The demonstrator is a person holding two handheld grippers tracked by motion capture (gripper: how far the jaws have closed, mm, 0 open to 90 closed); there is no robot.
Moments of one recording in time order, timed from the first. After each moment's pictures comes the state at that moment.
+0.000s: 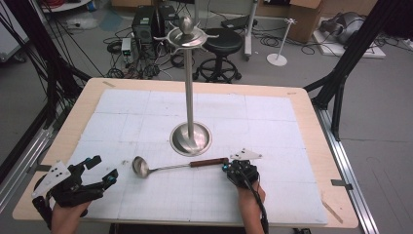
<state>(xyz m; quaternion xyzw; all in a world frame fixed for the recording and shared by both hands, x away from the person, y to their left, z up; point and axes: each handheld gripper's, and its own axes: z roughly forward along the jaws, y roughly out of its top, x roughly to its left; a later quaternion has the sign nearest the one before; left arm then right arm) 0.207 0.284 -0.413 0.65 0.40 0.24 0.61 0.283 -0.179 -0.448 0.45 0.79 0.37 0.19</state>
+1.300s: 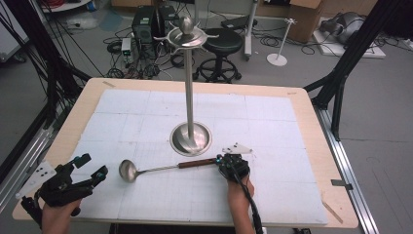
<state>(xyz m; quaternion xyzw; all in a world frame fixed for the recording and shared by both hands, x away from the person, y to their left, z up) 0.205 0.306 -0.408 0.62 0.42 0.25 0.62 0.299 -0.147 -0.449 0.47 0.77 0.38 0.20</state>
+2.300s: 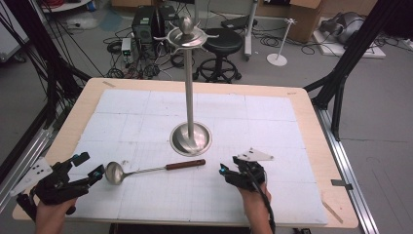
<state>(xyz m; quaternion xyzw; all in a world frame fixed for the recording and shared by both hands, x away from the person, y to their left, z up) 0.211 0.312 -0.401 0.64 0.40 0.23 0.62 0.259 -0.198 -0.417 0.44 0.77 0.42 0.18</state>
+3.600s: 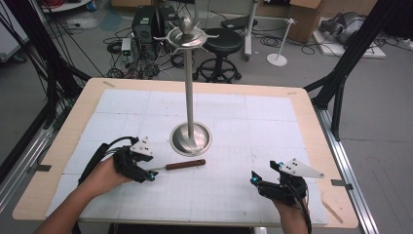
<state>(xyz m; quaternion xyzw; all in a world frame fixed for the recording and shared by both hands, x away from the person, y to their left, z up) 0.307 0.167 -0.393 0.94 0.20 0.08 0.28 0.219 -0.269 -0.391 0.45 0.74 0.45 0.23</state>
